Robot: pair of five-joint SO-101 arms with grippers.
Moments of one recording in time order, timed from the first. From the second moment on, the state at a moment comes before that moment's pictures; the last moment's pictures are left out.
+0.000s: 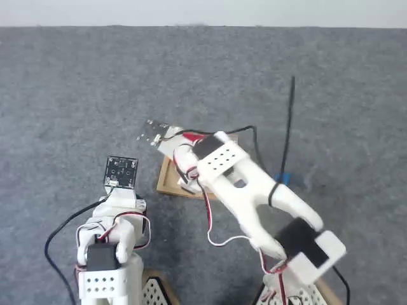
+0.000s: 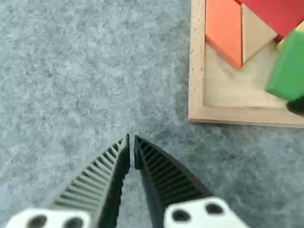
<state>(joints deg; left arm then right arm) -9.7 -103.2 97.1 72.0 -3.9 -43.1 5.6 19.0 59.9 25.5</state>
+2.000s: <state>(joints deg) -9.7 -103.2 97.1 72.0 -3.9 -43.0 8.3 18.7 55.1 9.7</state>
